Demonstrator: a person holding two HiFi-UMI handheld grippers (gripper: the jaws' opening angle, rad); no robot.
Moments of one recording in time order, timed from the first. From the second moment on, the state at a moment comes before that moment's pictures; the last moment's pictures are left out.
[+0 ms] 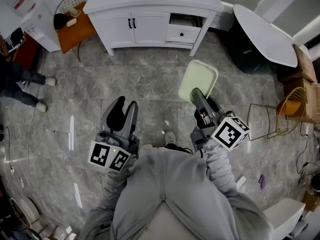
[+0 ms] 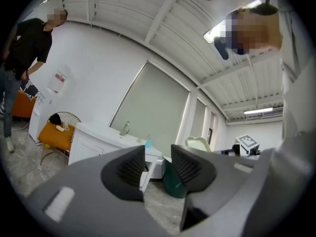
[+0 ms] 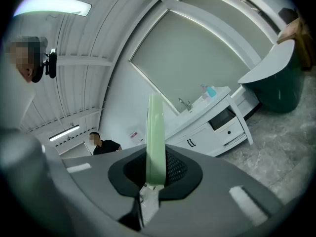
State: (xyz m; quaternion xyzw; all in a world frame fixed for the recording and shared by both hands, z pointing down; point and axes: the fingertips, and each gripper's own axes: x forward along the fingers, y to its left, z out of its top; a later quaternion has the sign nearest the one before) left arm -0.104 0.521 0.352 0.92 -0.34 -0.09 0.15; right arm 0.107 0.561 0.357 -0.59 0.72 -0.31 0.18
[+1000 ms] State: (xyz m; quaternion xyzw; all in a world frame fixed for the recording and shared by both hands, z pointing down) left arm -0.069 0.496 0.346 0.92 -0.35 -0.08 0.12; right arm 0.141 0.537 0.342 -0.59 0.74 -0.27 0.18
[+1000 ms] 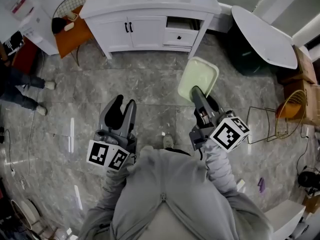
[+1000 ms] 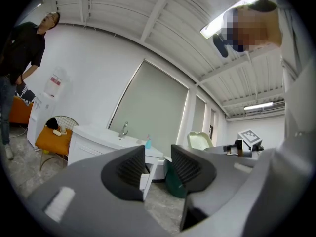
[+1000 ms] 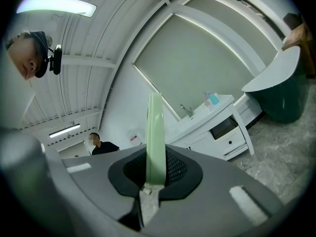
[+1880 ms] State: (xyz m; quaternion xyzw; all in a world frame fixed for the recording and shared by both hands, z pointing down) left arm -0.015 0.384 0.318 0.92 -0.39 -0.05 0.04; right arm 0.199 0.423 0.340 -0.56 0.75 -0.28 0.19
